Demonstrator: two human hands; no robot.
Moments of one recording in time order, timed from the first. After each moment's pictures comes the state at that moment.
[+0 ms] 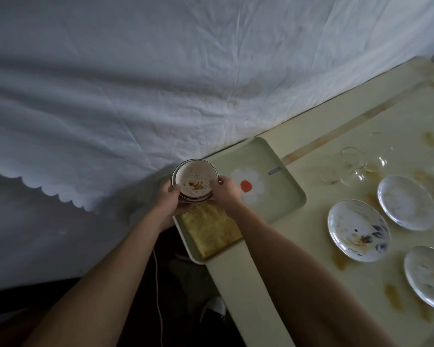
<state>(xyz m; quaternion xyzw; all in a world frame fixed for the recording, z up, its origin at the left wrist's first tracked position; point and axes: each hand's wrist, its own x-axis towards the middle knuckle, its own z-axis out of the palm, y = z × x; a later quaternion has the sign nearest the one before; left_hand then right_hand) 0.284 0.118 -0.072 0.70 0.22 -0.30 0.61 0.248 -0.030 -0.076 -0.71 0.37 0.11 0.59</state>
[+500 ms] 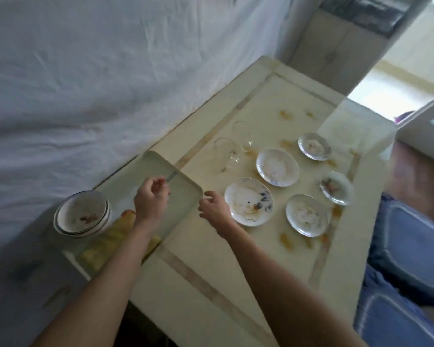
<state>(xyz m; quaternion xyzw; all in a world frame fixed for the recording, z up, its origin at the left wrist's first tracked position) 0.190 -0.071 -0.016 0.82 -0.10 -0.18 0.54 0.073 -0.187 -0.033 -0.64 0.49 -0.02 0.59</state>
